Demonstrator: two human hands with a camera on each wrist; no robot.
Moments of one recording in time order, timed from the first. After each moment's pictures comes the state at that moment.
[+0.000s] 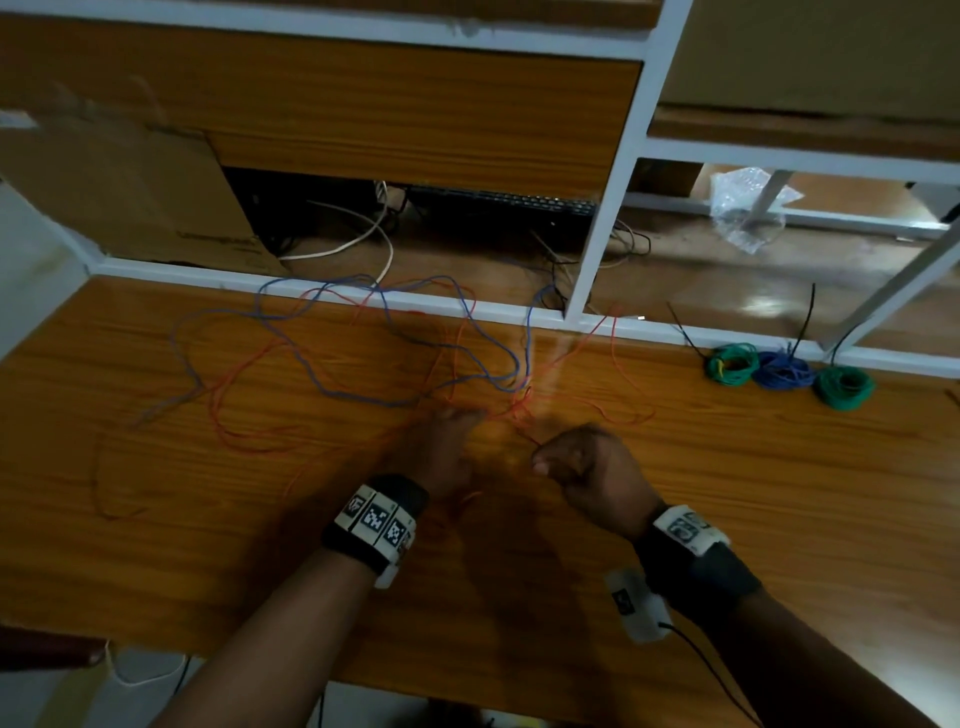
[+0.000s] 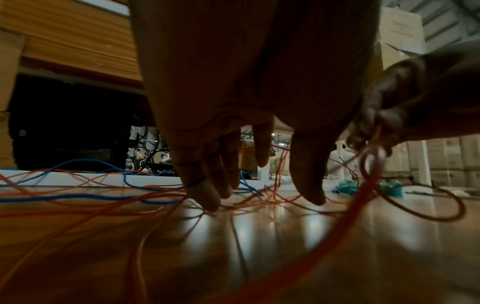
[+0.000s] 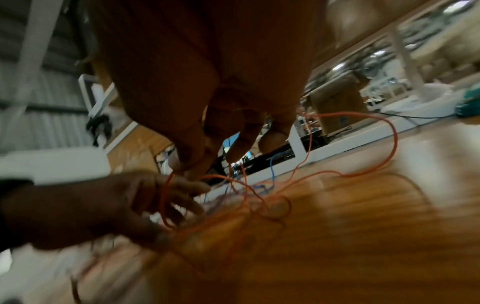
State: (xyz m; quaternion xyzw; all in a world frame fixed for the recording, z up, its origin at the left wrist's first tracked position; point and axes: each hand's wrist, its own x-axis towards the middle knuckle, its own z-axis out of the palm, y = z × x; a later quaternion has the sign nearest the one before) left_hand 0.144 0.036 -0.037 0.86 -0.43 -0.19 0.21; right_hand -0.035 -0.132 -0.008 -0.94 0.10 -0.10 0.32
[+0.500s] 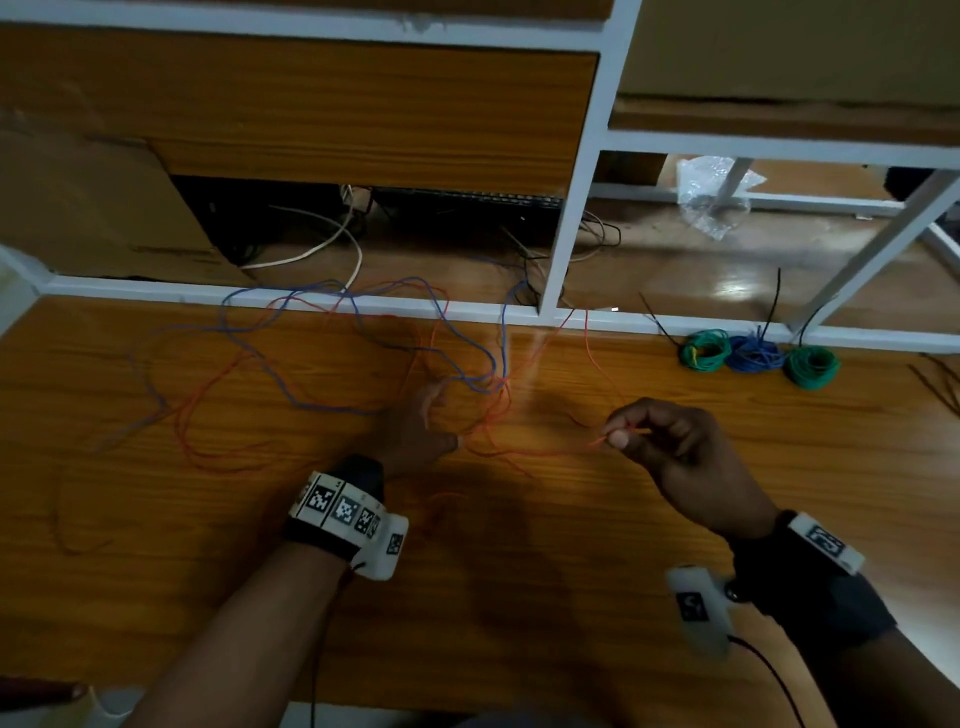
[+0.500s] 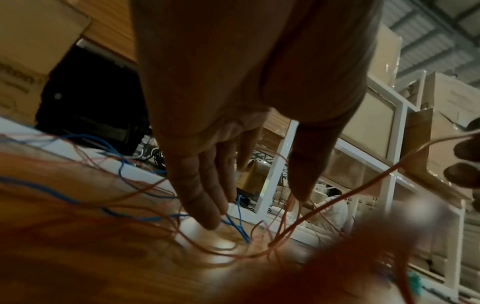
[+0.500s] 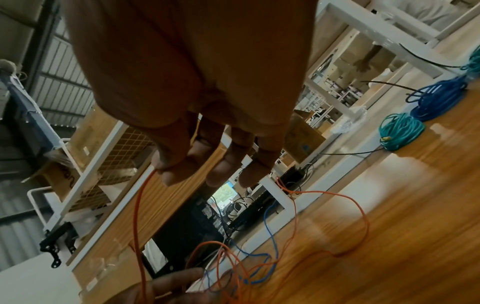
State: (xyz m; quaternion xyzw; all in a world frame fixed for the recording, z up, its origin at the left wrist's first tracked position) left_hand 0.168 0.027 -0.009 0.80 -0.35 -0.32 0.37; right_hand -0.099 -0.163 0.063 -0.82 0.17 -0.17 0.52
